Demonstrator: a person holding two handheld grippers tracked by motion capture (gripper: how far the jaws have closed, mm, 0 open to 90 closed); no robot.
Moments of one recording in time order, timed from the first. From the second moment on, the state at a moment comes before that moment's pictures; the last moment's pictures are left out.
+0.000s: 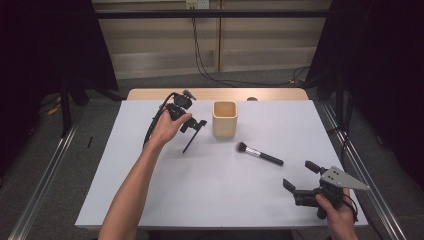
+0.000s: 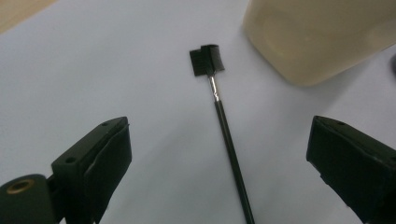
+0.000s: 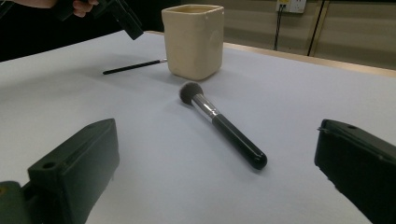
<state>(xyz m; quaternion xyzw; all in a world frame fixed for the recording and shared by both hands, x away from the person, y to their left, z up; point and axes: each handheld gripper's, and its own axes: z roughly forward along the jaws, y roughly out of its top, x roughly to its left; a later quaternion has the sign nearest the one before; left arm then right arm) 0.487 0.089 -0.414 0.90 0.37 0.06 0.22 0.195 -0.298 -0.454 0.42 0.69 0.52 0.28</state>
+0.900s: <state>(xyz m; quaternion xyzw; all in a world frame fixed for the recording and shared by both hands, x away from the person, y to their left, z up) 0.502 0.062 -0.448 0.93 0.35 0.03 0.11 0.195 -0.297 -0.455 0.41 0.69 0.52 0.27</state>
